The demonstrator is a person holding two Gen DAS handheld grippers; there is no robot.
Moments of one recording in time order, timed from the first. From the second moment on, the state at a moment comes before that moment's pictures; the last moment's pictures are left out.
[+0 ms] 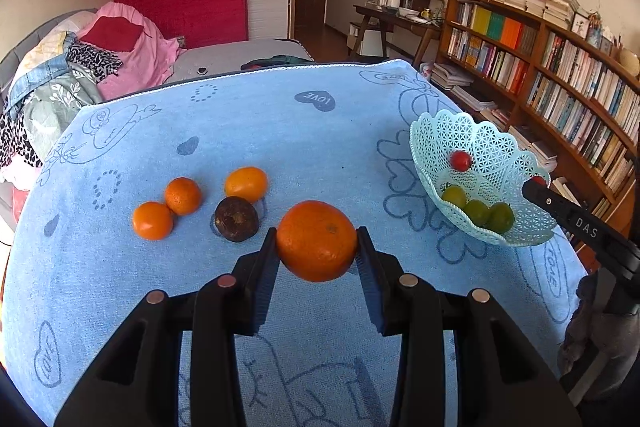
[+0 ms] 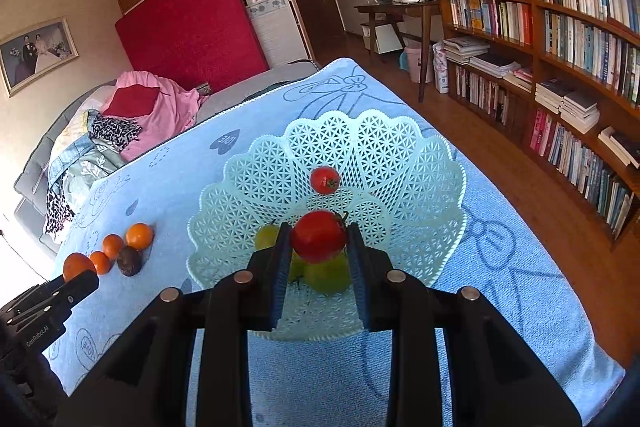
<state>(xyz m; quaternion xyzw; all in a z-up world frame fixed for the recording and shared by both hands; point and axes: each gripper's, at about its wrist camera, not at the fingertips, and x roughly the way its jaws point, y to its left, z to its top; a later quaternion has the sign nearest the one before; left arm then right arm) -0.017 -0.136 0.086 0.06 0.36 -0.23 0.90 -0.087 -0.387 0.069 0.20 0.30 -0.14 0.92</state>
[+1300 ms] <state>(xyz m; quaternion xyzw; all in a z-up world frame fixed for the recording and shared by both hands) -0.014 -0.282 0.092 0.10 0.32 -0.36 0.87 -0.107 -0.433 0.071 0.24 0.26 -0.20 0.92</state>
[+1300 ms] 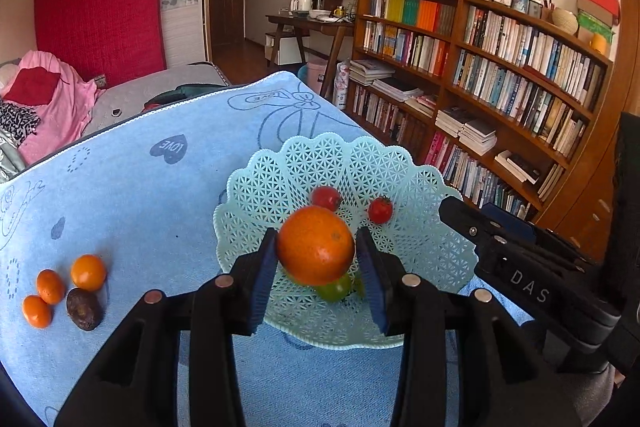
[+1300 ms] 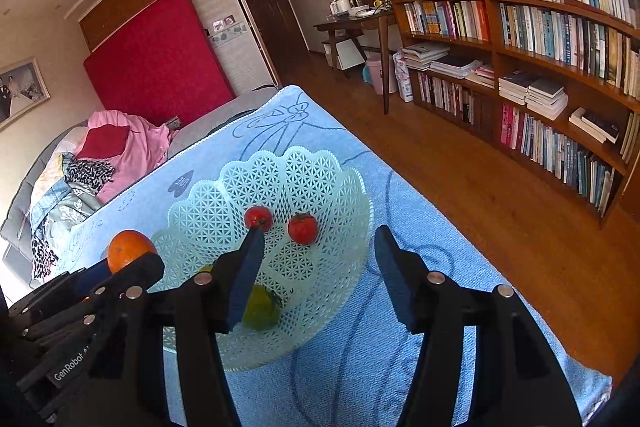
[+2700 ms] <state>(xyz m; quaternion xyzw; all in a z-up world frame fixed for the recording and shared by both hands) -0.006 -0.196 0.123 0.05 0.30 -0.27 0.92 -0.109 -0.356 0.104 0.19 0.24 -0.12 0.94</state>
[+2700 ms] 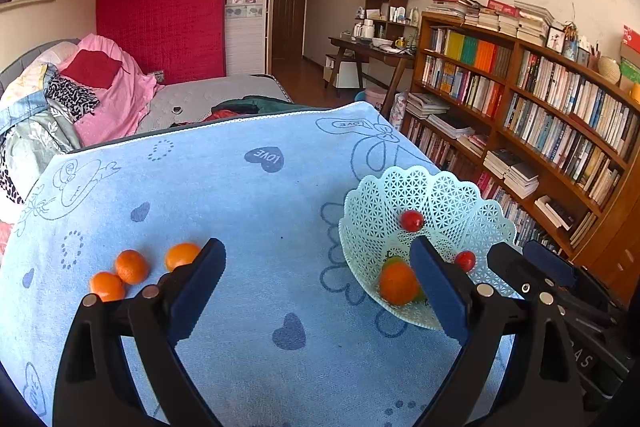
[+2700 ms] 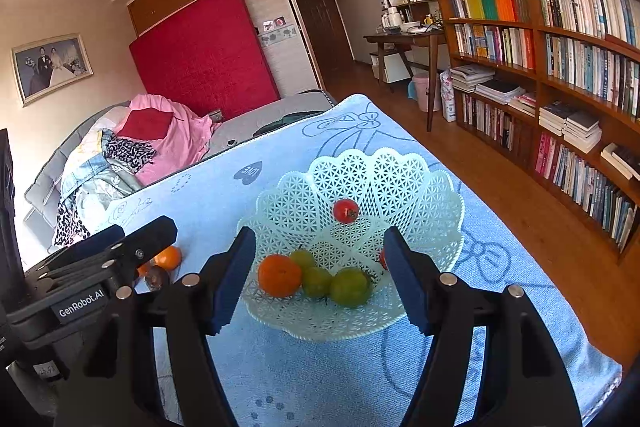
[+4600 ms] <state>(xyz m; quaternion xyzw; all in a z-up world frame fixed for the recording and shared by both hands) 0.063 -0.022 0.049 0.04 0.37 -0.08 0.93 -0.034 -0.251 0.085 0.14 0.32 -0.02 0.94</state>
